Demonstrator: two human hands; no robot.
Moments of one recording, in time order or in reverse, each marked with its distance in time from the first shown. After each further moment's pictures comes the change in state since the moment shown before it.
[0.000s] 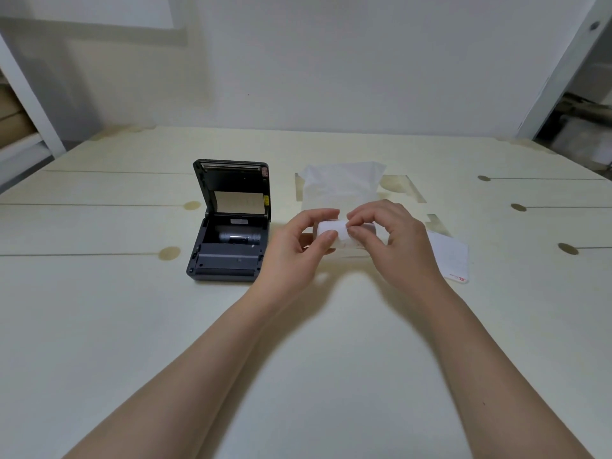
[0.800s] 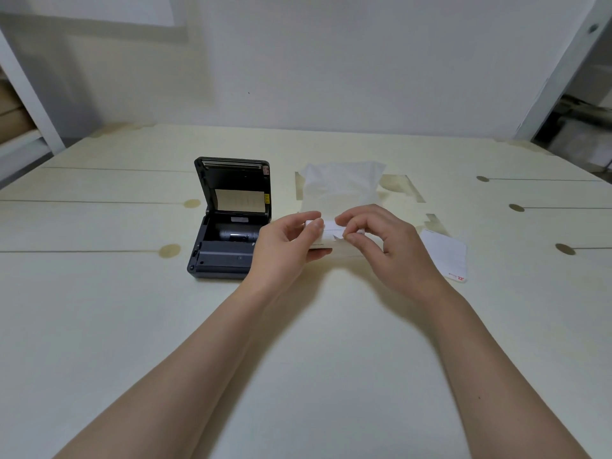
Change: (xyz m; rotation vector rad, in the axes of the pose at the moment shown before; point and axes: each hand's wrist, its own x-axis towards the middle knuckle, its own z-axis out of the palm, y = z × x) left_hand 0.002 0.007 -0.006 -0.287 0.109 -0.248; right_hand -0.003 0.004 -0.001 0.039 -0.149 -0.132
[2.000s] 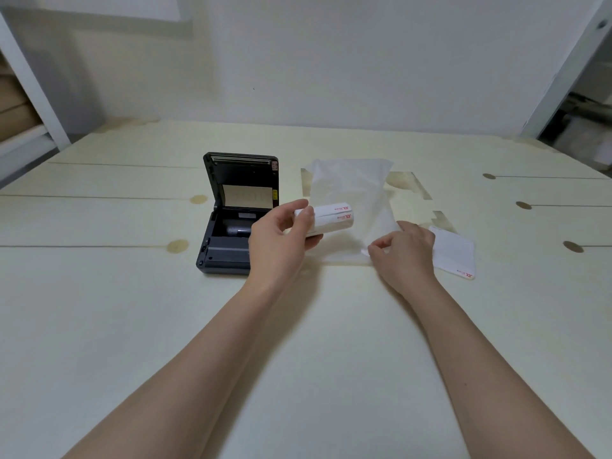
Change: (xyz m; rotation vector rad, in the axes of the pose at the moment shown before) left_hand 0.003 -0.002 -0.009 0.021 0.204 0.049; right_hand 0.001 0.030 0.022 -0.394 0.020 0.654
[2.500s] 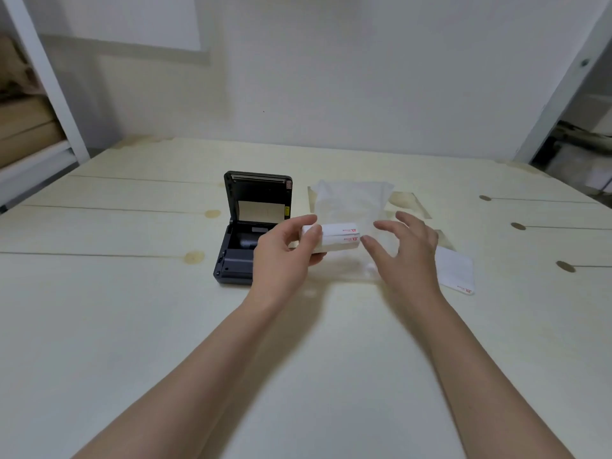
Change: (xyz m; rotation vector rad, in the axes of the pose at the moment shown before) left_hand -0.012 0.012 -0.018 0.043 -0.064 0.062; right_hand -0.023 -0.029 -0.018 0.201 0.204 -0.166
